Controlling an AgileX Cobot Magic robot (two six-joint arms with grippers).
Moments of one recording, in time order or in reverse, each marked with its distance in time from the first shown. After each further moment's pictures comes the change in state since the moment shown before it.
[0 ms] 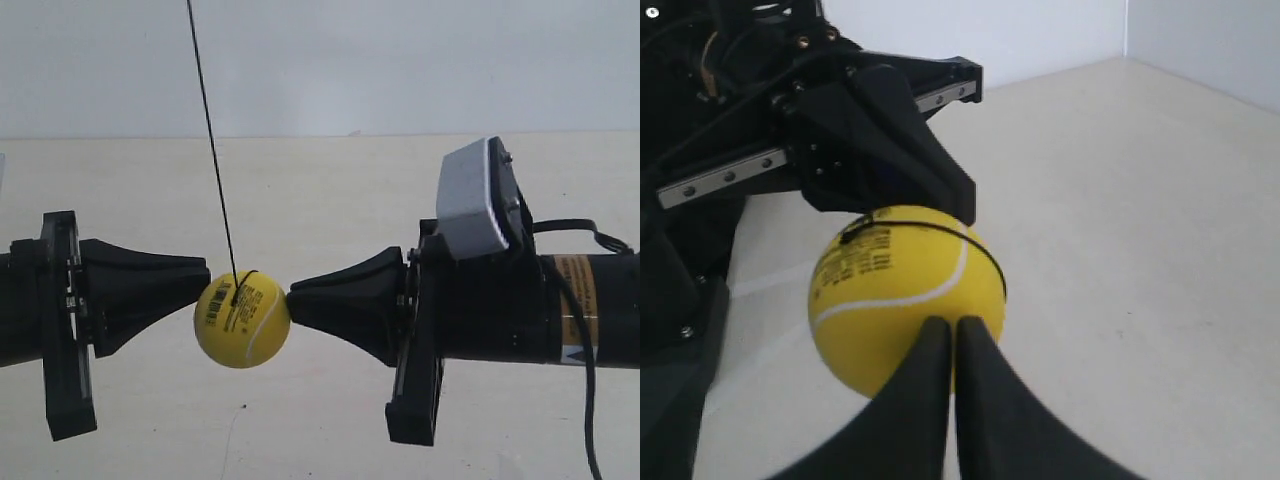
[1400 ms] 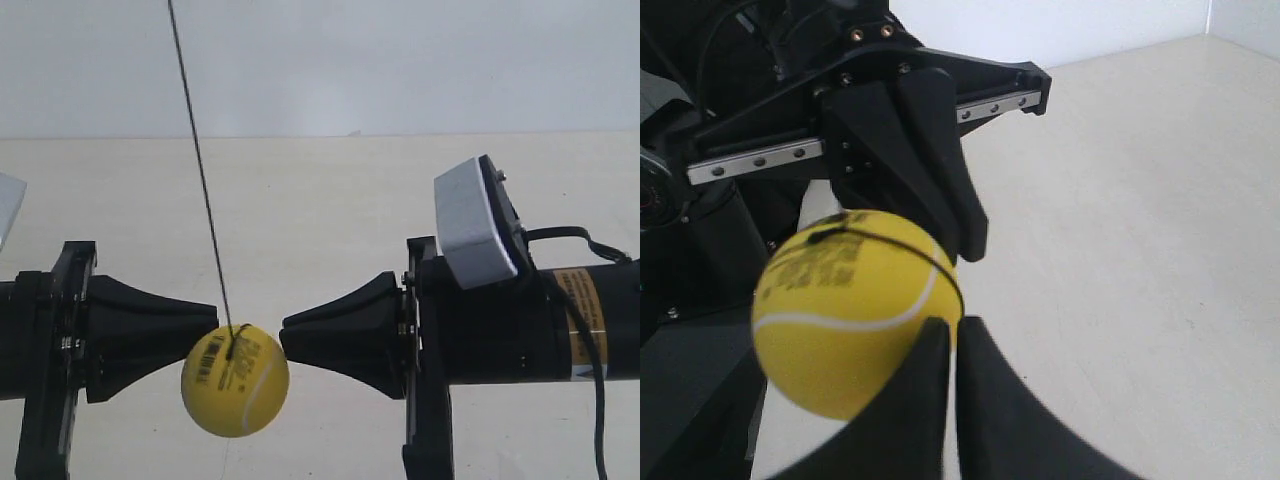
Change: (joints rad) left arm 0.000 0.000 0.000 0.164 -0.055 -0.110; right arm 0.000 0.000 -0.001 -0.115 -0.050 0.052
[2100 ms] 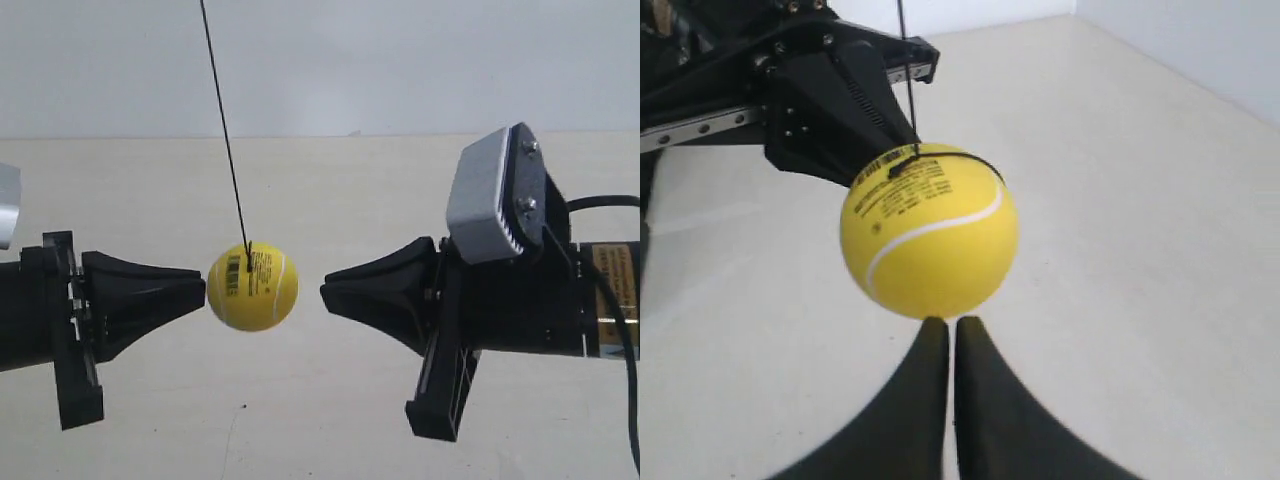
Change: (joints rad) left arm 0.000 0.000 0.000 -0.157 0.154 -0.006; right arm 0.000 -0.163 0.000 0.017 0.283 0.022
